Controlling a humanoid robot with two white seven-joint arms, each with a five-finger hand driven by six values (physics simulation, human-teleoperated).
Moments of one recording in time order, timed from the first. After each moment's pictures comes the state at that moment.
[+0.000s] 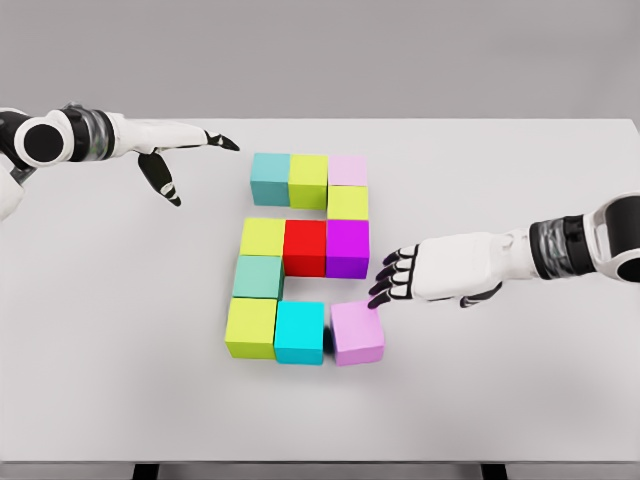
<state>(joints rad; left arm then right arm) -1.09 0.65 -1.11 -1.10 -0.07 -0.20 -0.61 -0.86 -0.93 1.06 -1.75 0.31 -0.61 0.61</state>
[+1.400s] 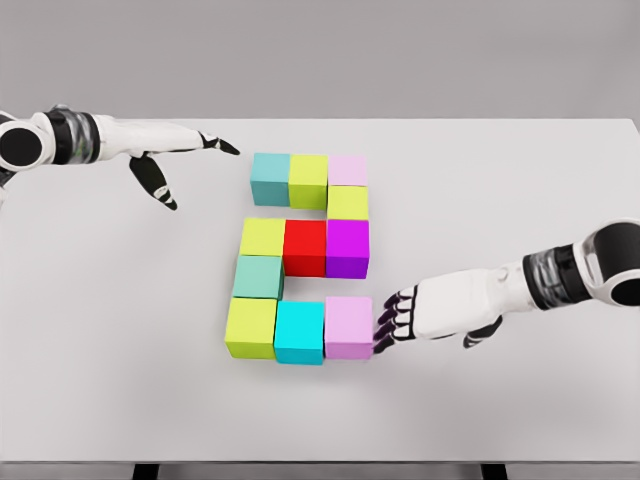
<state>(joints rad) -1.08 0.69 -1.11 -1.10 -0.02 -0.33 -0.61 -0.90 -0.96 1.21 -1.76 0.24 -0.61 0.61</state>
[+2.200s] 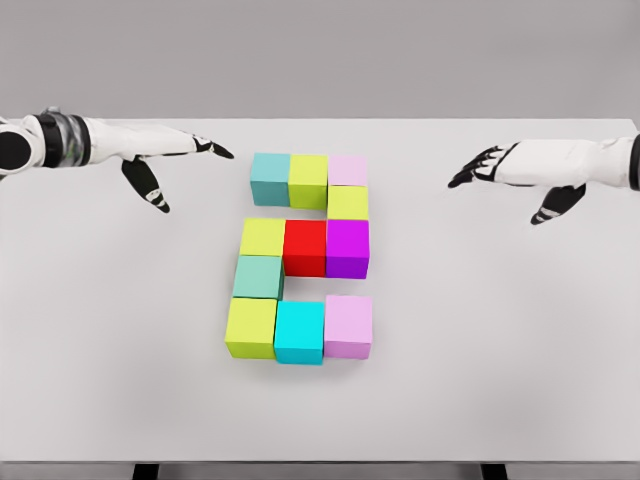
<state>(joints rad) -1.07 0.71 -1.11 -1.09 -0.03 -0.38 -0.61 -0.95 -0.95 0.95 -1.33 0.15 -0.61 0.61</state>
